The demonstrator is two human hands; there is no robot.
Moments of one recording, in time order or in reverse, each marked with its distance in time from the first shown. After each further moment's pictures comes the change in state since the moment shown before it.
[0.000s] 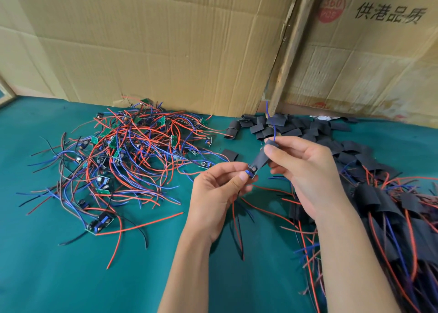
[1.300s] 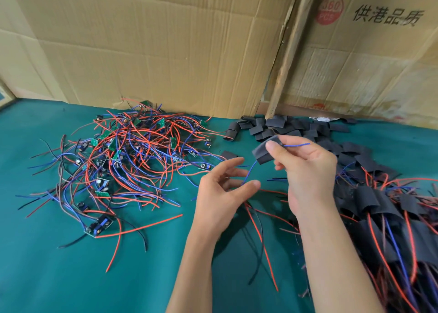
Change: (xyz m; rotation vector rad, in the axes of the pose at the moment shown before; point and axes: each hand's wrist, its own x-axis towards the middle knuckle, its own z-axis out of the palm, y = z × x) left_hand 0.001 -0.002 0.004 0.489 0.100 0.048; right_hand 0.003 0.006 0.019 0.076 0.292 -0.109
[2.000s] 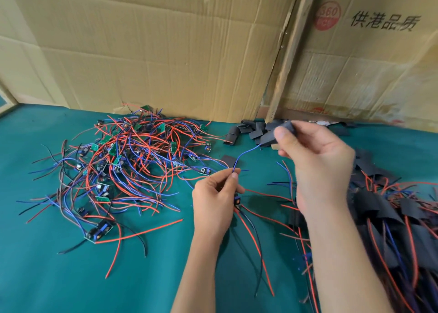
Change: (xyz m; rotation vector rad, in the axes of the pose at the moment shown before) left_hand 0.008 -0.010 0.004 0.103 0.222 0.034; right_hand 0.001 -0.023 0.000 0.066 -0.024 -0.183
